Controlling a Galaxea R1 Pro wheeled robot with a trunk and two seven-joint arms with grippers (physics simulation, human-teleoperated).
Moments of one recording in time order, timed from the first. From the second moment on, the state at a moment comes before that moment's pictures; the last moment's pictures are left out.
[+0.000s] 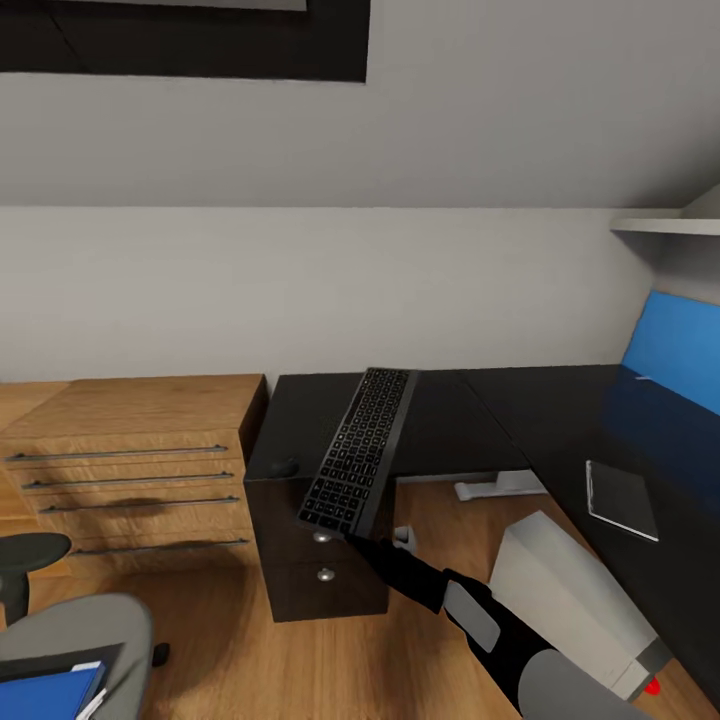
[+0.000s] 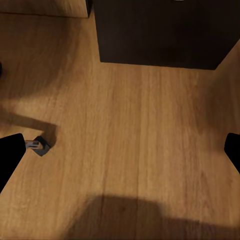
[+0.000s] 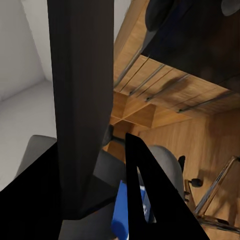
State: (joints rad) left arm -0.03 -0.08 -0.34 -0.60 0.28 -0.30 0.33; right arm -0.62 0.02 0.53 -0.51 -1.13 0.33 0.78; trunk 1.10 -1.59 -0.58
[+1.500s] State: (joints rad) left arm -0.03 -0.08 -0.34 -0.60 0.28 -0.30 0.33; right arm -0.62 0.00 0.52 -0.45 -1.20 0.40 0.91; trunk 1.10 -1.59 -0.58
